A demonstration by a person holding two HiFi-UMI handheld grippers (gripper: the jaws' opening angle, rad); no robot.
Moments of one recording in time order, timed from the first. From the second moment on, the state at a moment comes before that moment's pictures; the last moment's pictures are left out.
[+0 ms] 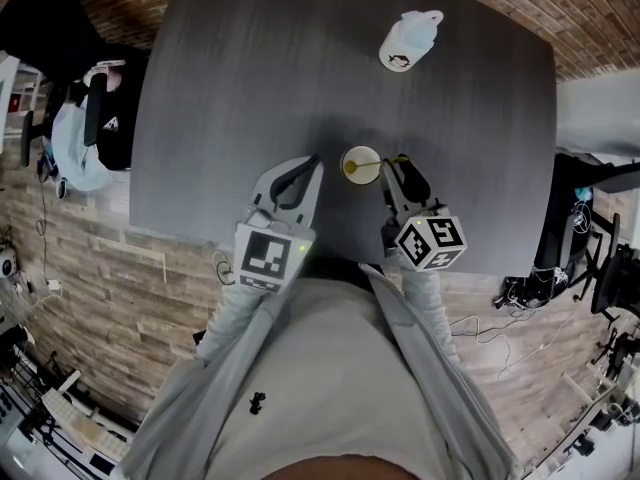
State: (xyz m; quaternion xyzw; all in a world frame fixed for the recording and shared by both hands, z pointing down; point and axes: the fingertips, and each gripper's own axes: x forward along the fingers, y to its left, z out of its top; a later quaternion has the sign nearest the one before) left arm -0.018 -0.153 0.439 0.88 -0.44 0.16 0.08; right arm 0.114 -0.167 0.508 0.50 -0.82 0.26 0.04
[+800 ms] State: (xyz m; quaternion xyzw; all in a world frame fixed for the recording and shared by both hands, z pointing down) left arm -0.020 -0.148 0.407 0.88 -0.45 0.14 0.05; right arm 0.134 -0.161 0.429 0.52 -0.84 0.17 -0.01
